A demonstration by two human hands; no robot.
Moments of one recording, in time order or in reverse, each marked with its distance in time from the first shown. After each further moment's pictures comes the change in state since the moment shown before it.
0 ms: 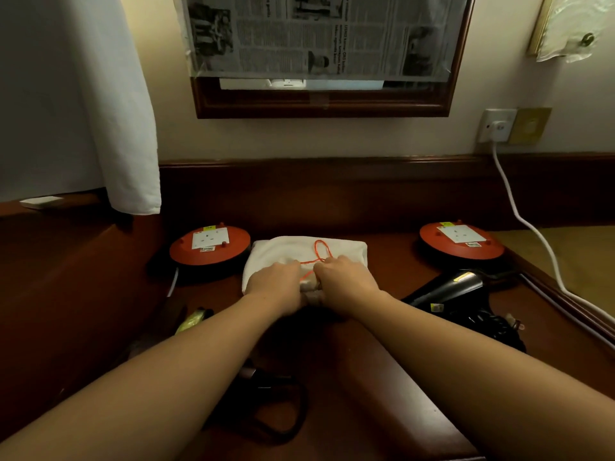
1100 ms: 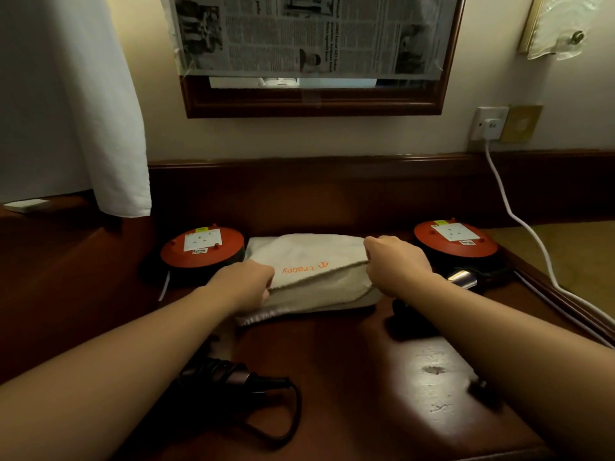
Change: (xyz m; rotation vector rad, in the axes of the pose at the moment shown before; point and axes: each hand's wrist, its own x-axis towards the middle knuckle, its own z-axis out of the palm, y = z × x) left_hand -0.011 -0.043 -0.026 0.184 -0.018 0.184; right_hand -0.028 0.067 -0.039 -0.055 0.042 0.312
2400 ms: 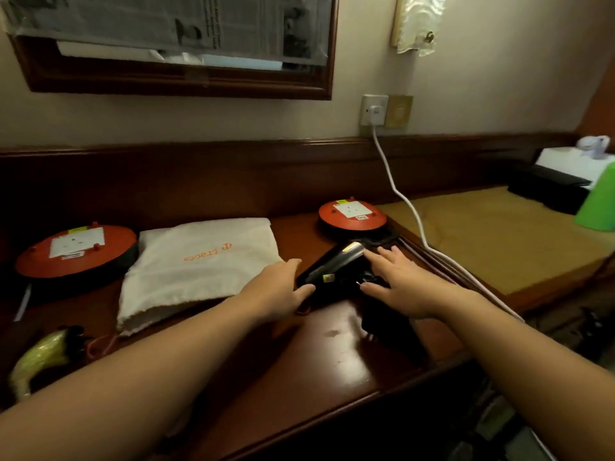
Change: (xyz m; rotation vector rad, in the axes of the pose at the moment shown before) left_hand 0.043 0.191 0.026 -0.502 0.019 0.214; right_hand -0.134 0.147 -0.006 0.253 -0.307 0.174
